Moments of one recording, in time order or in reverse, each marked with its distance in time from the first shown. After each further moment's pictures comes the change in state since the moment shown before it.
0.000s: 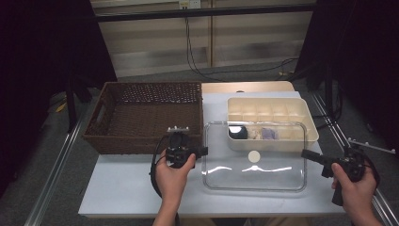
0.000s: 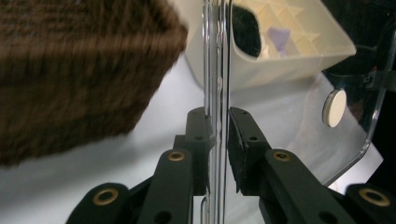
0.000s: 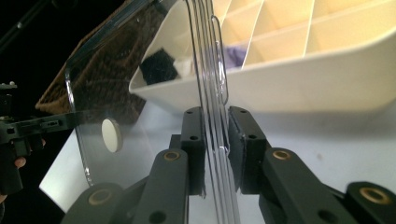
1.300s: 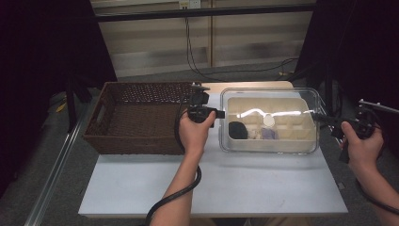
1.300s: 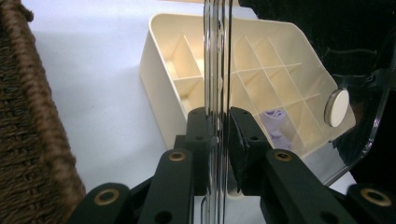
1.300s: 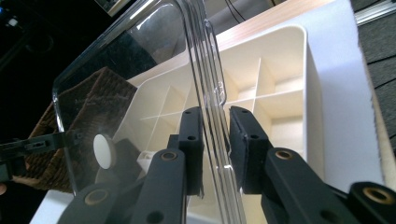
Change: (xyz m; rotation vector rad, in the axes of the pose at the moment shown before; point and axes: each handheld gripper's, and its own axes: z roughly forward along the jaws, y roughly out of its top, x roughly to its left) left arm -0.012 0.105 0.061 0.031 -0.002 -0.014; right arm -0.030 0.099 0.016 -0.082 -0.097 0.042
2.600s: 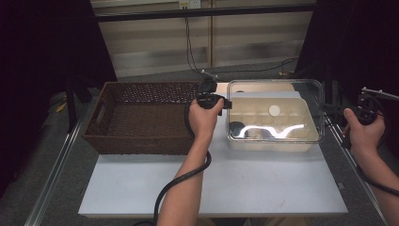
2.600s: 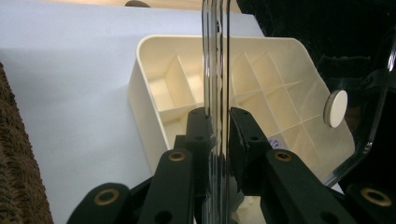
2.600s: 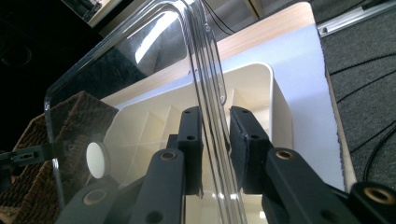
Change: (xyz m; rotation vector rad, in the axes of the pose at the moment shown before) left arm -0.004 0.034 0.029 0.047 -0.002 -0.038; right arm -0.017 0.033 0.013 -0.005 -0.065 0.044
